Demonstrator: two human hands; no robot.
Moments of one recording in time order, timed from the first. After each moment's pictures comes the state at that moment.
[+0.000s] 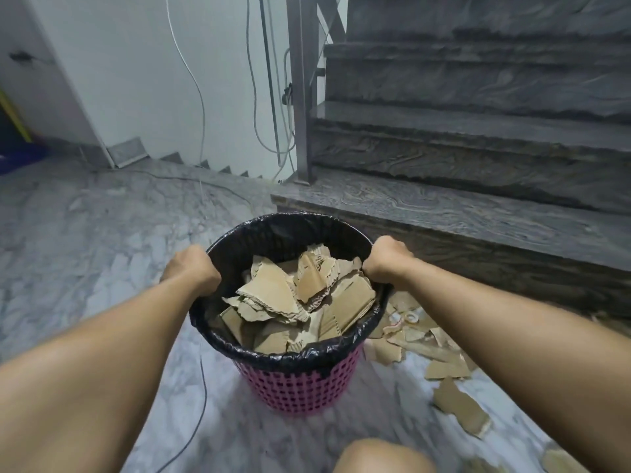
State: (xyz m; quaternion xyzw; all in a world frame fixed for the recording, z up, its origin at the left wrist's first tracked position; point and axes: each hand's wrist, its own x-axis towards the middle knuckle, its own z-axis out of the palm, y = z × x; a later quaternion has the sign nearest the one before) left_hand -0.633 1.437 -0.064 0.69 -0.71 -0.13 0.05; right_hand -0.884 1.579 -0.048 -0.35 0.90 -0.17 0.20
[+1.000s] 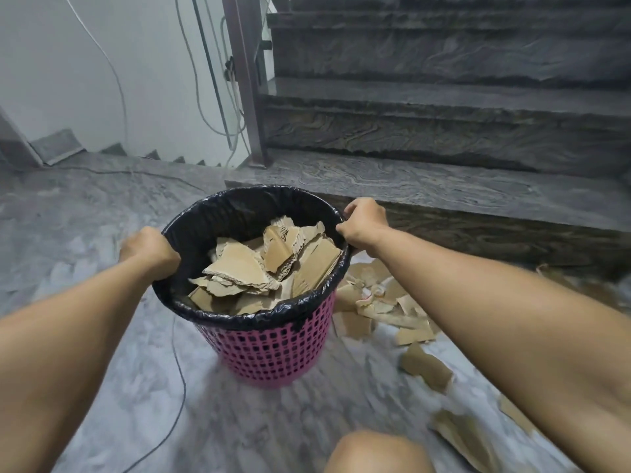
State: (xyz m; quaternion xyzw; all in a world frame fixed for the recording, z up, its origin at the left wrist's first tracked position) left_hand -0.657 1.421 -0.069 0.68 -0.72 -0.11 0.09; right_hand -0.922 1.576 -0.062 -0.30 0.86 -0.38 0.17
